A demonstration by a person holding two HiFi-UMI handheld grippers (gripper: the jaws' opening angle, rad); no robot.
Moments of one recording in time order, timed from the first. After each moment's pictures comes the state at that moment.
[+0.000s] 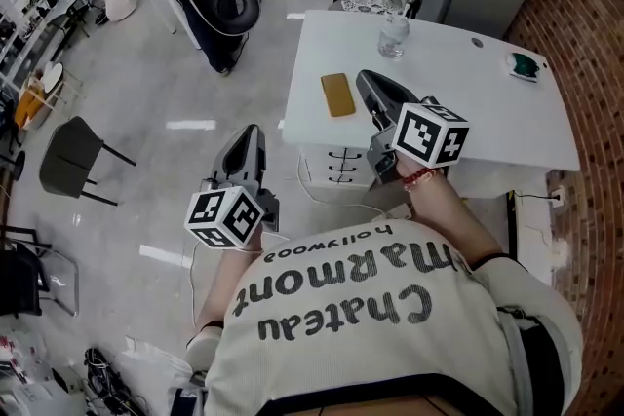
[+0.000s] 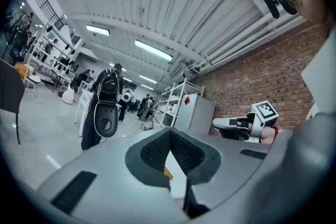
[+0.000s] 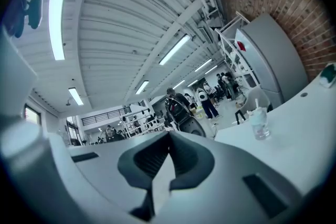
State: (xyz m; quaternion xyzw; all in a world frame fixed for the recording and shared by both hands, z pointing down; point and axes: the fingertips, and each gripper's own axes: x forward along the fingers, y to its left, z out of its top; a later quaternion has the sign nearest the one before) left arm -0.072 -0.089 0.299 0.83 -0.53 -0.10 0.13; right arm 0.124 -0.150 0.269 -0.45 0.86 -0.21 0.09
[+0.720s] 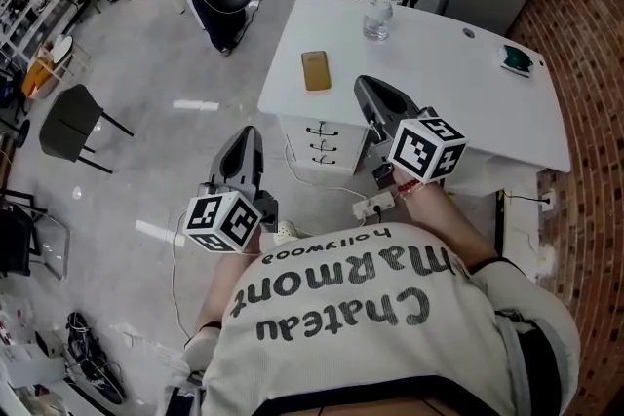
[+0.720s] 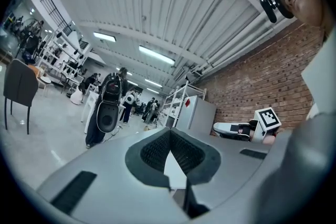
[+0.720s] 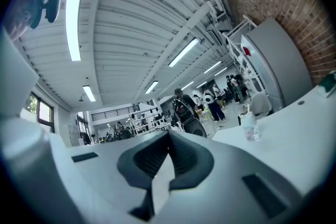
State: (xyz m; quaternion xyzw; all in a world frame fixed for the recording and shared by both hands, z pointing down) left arm 0.011 0.009 0.305 0.81 -0.57 -0.12 0.13; right arm 0.202 -0.061 0.280 -0.41 0.89 -0.18 0.08
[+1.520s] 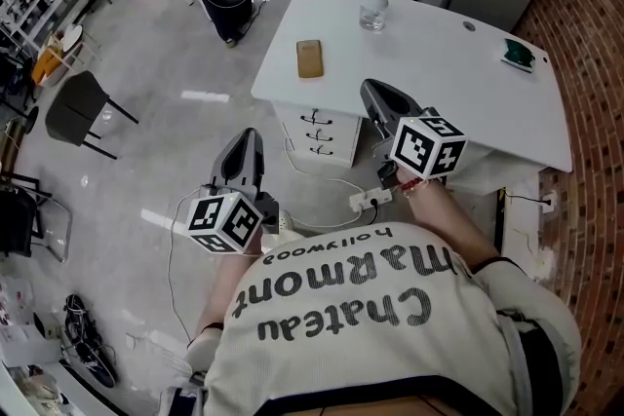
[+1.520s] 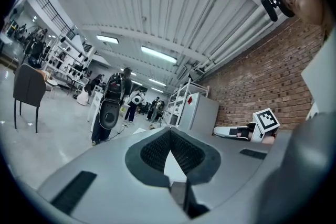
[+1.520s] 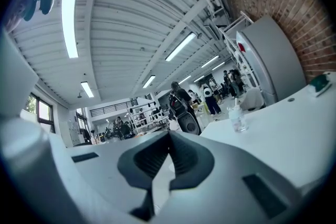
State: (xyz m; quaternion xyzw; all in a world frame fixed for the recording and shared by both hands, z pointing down) left arm 0.055 0.052 0.322 0.79 -0.59 -0.11 0.13; right arm 0.254 -0.036 0.316 -0.41 0.89 -0.20 0.05
